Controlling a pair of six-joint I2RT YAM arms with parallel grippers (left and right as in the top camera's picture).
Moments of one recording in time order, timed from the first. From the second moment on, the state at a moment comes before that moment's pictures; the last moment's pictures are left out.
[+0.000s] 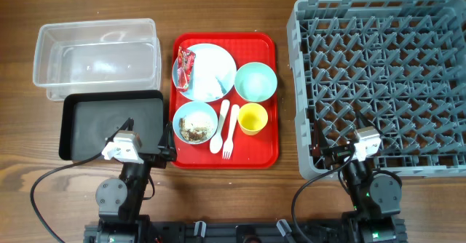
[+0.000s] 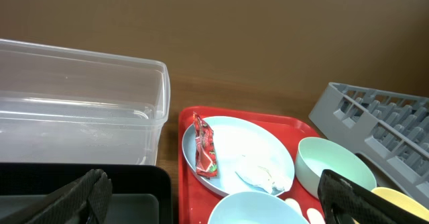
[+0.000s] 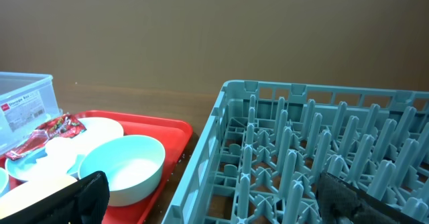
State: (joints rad) left arm -0.06 0.01 0.01 -0.06 0.11 -0.23; right arm 0.12 0.01 0.01 0.00 -0.10 0.00
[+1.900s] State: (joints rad) left arm -0.28 1.53 1.07 -0.29 0.09 -0.36; right arm 0.12 0.80 0.76 -0.62 0.01 0.13
